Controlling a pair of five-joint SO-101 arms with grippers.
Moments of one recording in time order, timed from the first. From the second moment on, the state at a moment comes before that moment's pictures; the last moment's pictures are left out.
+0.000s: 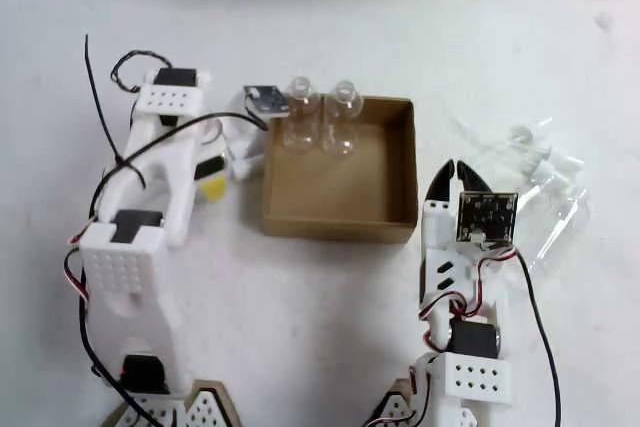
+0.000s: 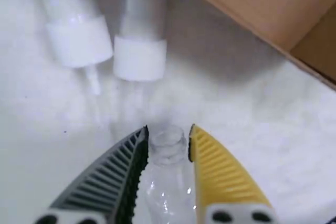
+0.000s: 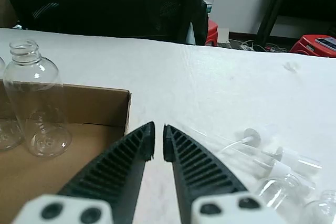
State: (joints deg) left arm -3.4 34.5 -16.0 89.2 -55.0; right arm 3.7 -83.4 96.5 7.1 8.9
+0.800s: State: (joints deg) left arm 6.1 21.2 -16.0 100.4 -55.0; right arm 3.7 -83.4 96.5 7.1 8.9
